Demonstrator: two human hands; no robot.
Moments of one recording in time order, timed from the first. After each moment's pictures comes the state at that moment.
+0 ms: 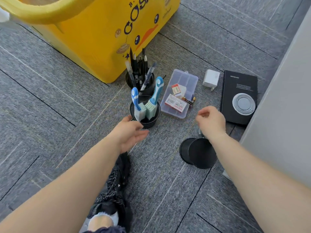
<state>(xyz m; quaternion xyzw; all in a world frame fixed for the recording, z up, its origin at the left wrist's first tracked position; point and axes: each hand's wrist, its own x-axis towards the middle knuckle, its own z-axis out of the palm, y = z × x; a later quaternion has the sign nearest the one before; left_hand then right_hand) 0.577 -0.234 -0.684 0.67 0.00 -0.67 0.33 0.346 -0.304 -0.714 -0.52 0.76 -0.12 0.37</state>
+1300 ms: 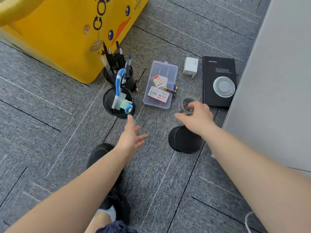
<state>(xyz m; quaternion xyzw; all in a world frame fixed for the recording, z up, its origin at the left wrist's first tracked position) 0.527 -0.206 -0.699 0.69 -0.10 -0.65 0.31 0.332 -0.277 -0.690 -0.54 0.76 0.01 0.35</state>
